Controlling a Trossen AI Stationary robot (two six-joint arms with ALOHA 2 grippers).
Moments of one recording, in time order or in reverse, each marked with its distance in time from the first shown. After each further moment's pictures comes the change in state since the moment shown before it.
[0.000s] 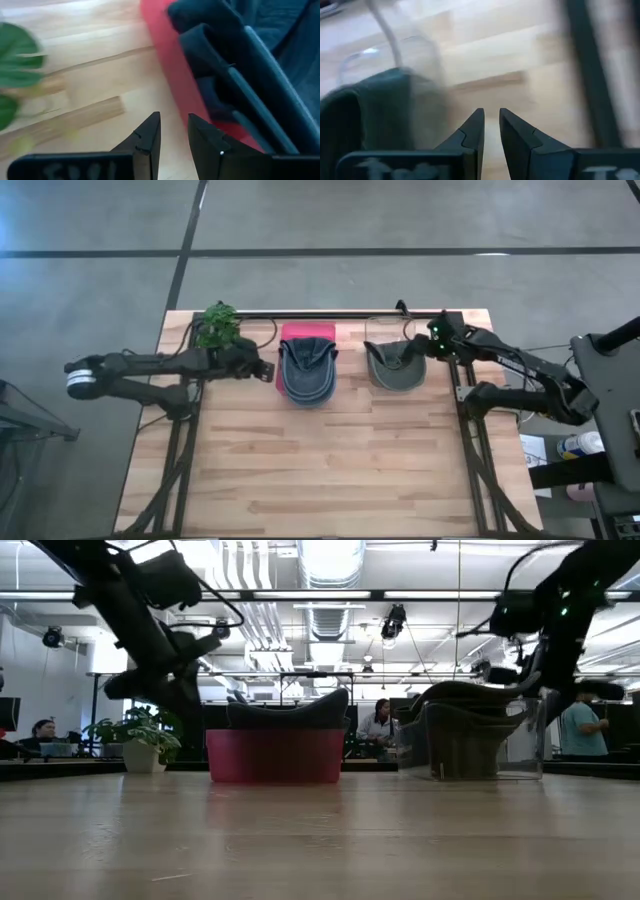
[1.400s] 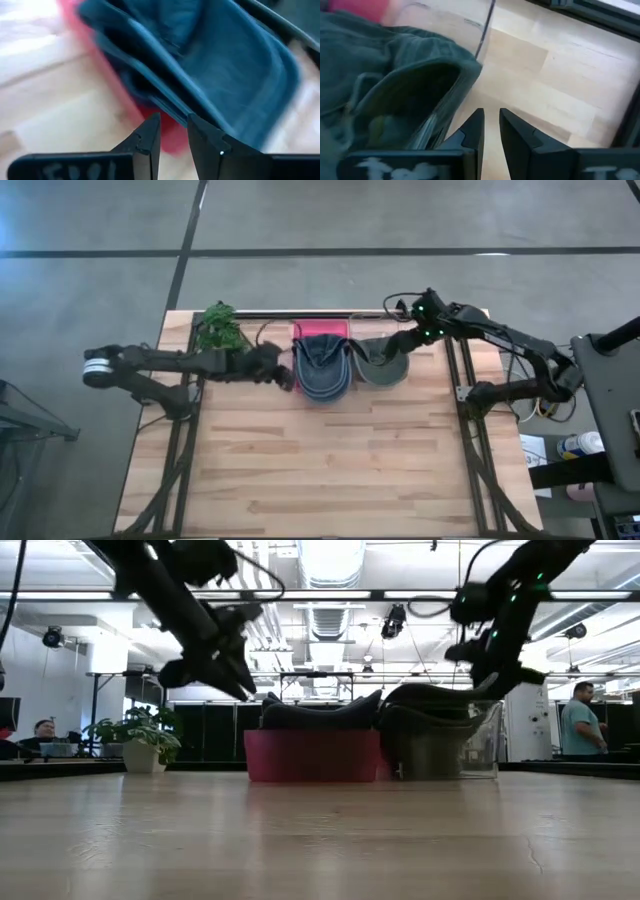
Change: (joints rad) left arm -0.111 0.205 0.176 0.154 0.075 0.062; right arm 0.026 0.275 0.294 0.004 -0.191 -0.588
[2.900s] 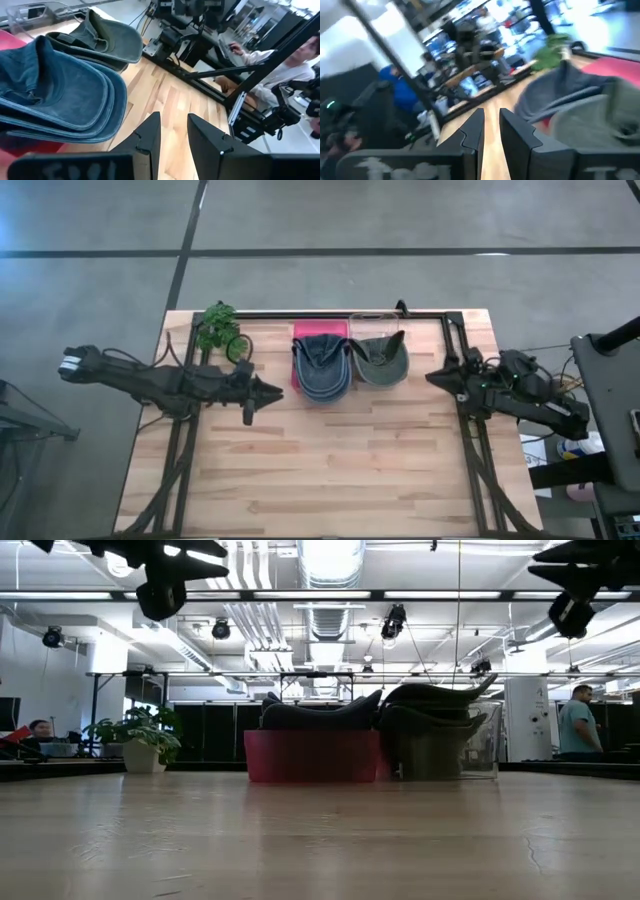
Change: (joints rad) left arm -0.367 -0.427 -0.140 0.244 -0.018 0.199; right arm 0.508 -1.249 -0.507 0.419 -0.291 0.213
